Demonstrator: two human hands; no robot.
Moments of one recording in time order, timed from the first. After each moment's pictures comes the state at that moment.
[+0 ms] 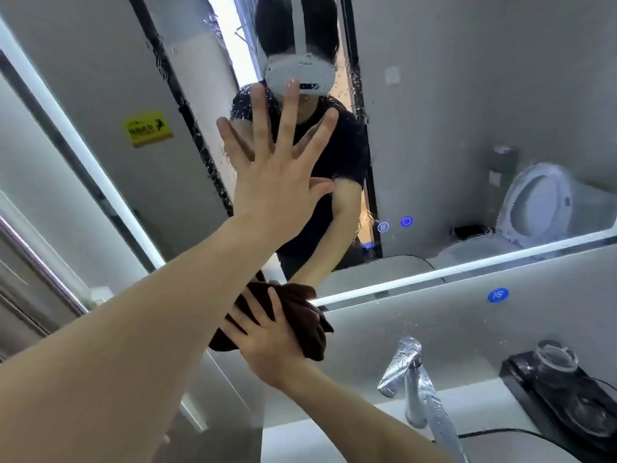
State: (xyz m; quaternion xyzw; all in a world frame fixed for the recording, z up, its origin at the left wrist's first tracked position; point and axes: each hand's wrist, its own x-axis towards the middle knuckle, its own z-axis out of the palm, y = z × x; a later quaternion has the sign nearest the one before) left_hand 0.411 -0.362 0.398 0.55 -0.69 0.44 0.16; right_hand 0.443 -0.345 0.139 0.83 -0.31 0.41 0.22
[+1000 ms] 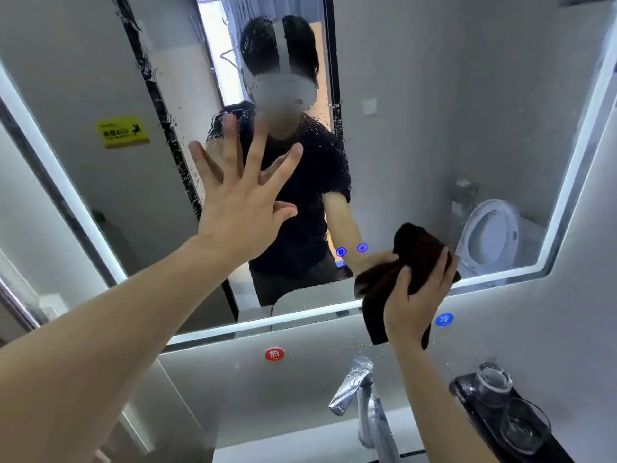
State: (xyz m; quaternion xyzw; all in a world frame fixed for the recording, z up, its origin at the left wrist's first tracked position) left_hand 0.410 -0.363 0.396 0.57 -0.69 0.43 0.16; right_hand 0.186 -0.407 0.183 0.40 -0.54 0.74 -0.10
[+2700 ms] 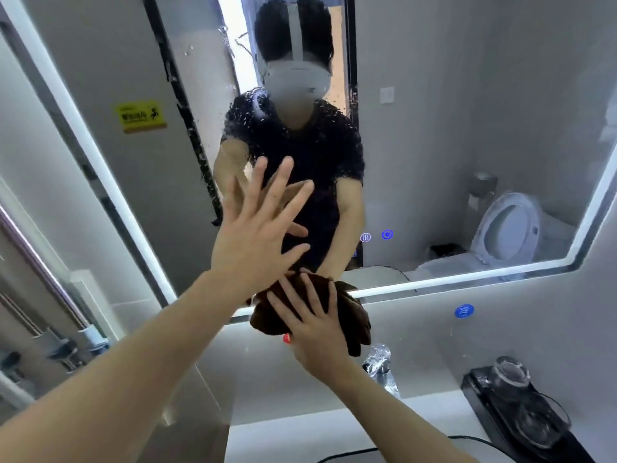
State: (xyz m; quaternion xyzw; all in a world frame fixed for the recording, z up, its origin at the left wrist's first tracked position) left_hand 0.444 -0.337 0.335 0.54 -0.71 0.42 0.14; right_hand 0.326 -0.351 0.146 0.84 -0.39 0.34 0.16
